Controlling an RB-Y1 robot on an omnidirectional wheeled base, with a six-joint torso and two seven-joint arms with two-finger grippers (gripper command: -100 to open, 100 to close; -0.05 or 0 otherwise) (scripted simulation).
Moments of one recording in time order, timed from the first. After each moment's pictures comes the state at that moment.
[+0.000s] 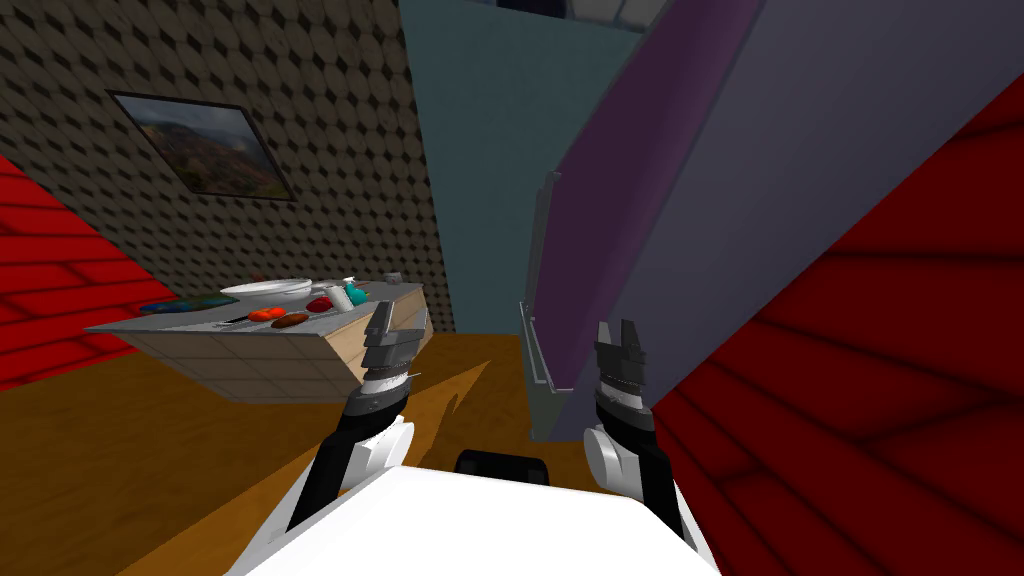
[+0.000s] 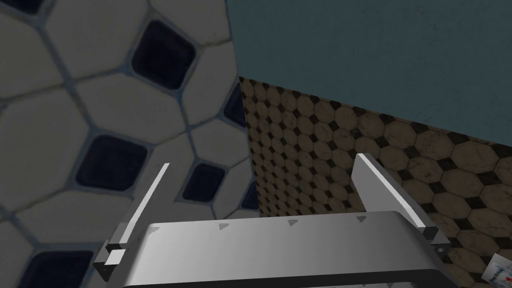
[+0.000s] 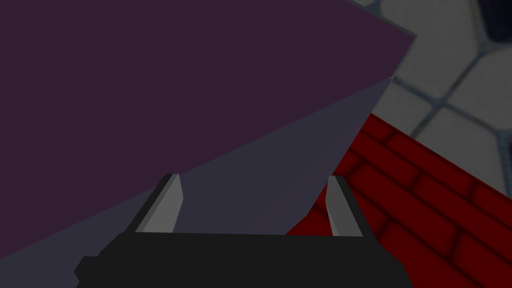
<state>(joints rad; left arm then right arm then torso) 0.54 0.05 -0.01 -2.31 0.06 -0.65 -0.04 0.45 0.02 0.06 -2.23 -0.05 -0.62 0.16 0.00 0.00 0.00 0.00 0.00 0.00</state>
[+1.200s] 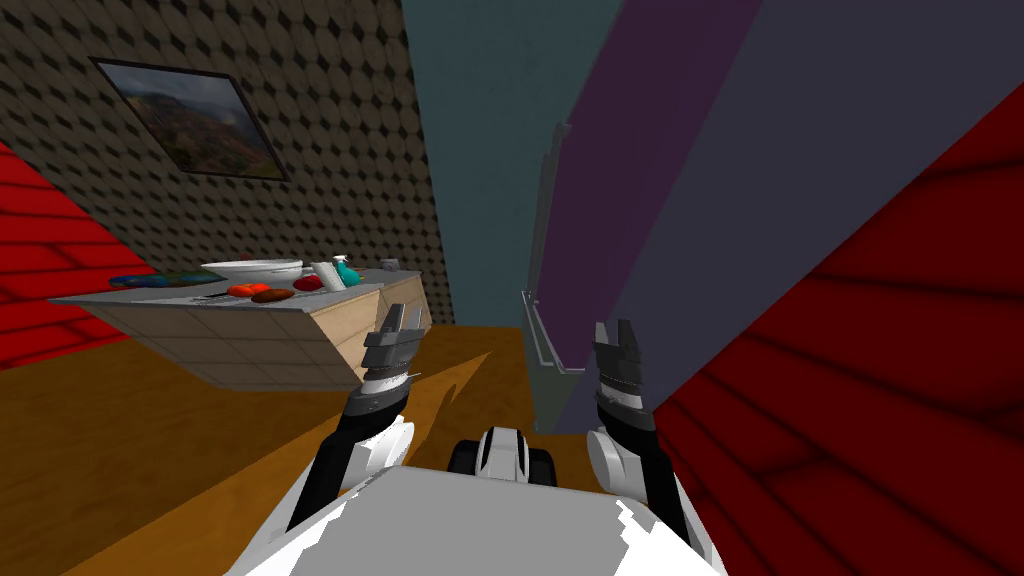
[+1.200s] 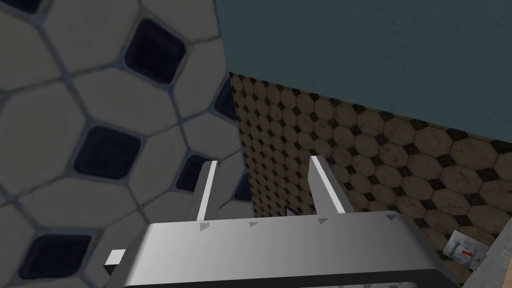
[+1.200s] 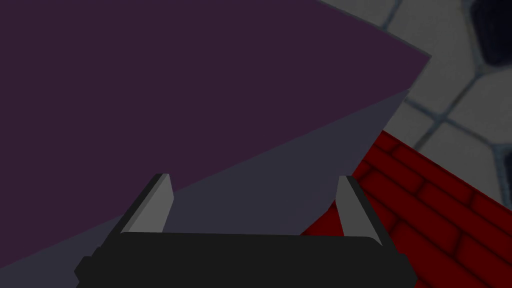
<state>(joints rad) 0.54 0.05 -0.01 -2.31 0.06 -0.65 -0.04 0.46 -0.02 0.05 -2.23 -0.03 -0.61 0.17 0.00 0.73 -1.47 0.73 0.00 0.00</state>
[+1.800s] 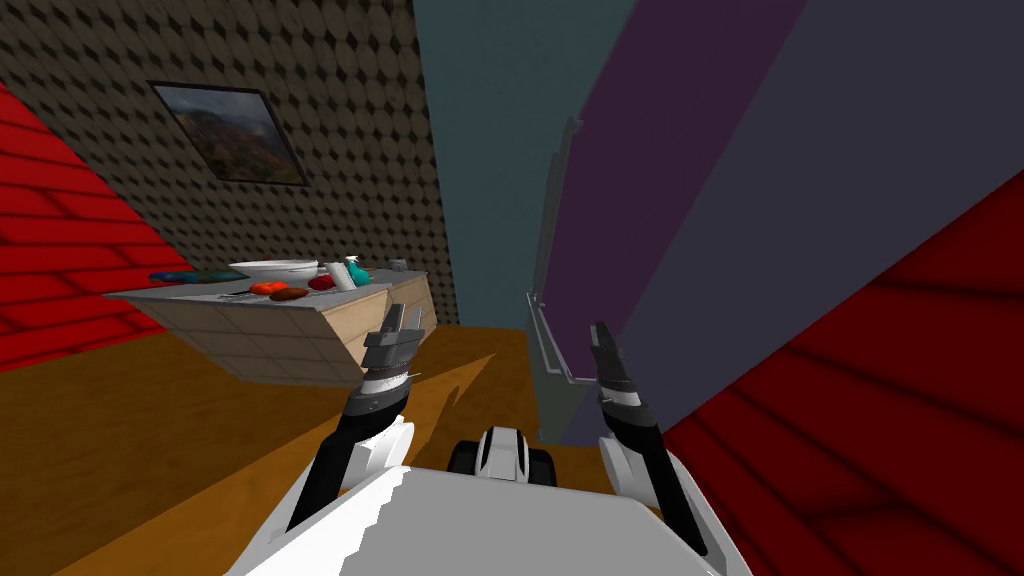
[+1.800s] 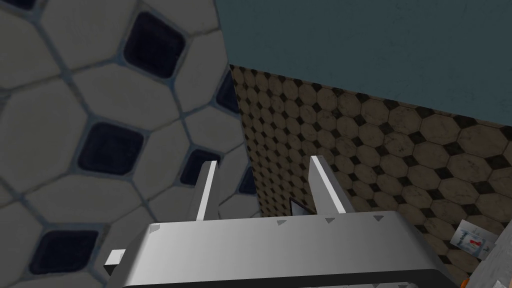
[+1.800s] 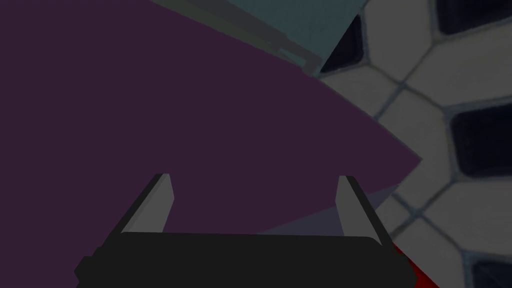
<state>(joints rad) 0.54 0.05 -0.01 -2.31 0.06 -0.65 -0.04 0.46 -0.14 0.02 -2.21 0.10 -0.54 0.24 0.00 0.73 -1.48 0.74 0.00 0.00</state>
